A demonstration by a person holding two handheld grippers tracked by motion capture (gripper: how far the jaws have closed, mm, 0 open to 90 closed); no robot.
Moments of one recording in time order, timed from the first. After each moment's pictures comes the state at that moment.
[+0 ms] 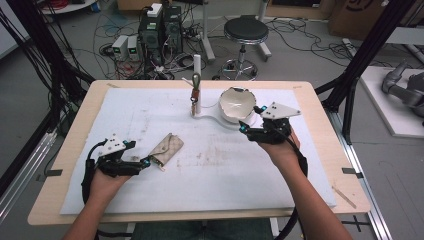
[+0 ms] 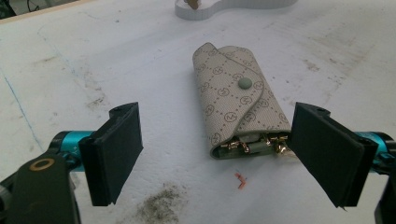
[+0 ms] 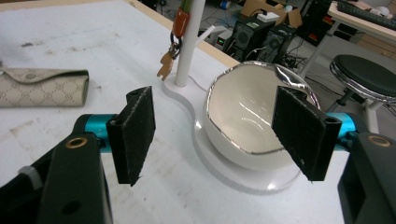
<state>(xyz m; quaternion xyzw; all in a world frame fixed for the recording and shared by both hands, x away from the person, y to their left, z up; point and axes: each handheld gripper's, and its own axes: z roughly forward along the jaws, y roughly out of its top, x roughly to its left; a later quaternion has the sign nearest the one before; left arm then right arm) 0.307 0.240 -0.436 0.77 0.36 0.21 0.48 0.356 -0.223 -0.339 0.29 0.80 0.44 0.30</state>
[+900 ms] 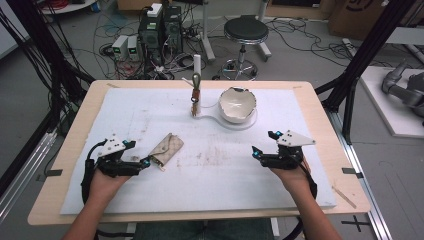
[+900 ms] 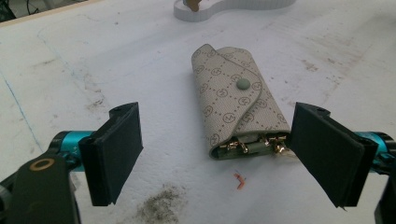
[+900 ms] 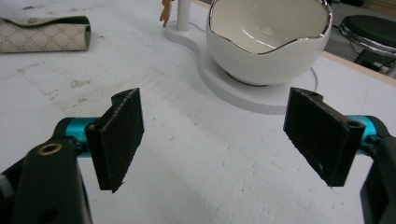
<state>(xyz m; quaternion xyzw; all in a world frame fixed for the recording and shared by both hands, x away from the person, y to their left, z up) 0.306 0.242 -0.436 0.77 0.36 0.21 0.48 0.322 -0.269 -0.405 0.33 0.79 0.45 0.26</state>
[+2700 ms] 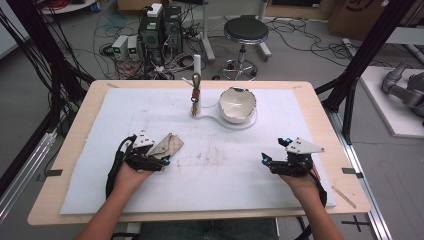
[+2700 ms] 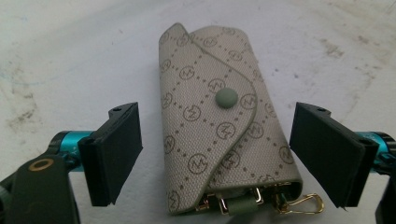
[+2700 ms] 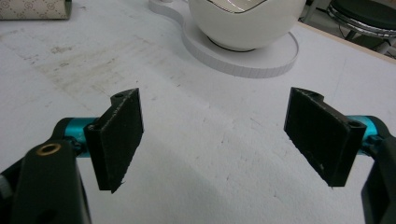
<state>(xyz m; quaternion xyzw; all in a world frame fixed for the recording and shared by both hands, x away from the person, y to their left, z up) 0.339 0.183 -0.452 0.82 0.37 0.18 0.39 0.308 -0.294 -0.416 0.35 0.79 0.43 0.27</state>
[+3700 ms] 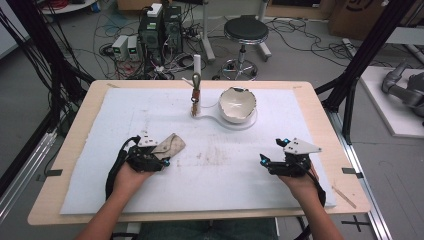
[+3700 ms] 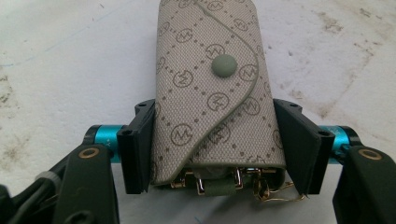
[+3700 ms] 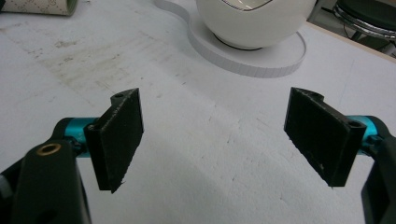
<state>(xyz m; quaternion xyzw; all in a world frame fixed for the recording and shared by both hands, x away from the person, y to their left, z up) 0.337 0.178 -0.447 0.84 0.37 0.17 0.37 0.309 -0.290 -0.418 0.34 0.80 0.42 0.27</state>
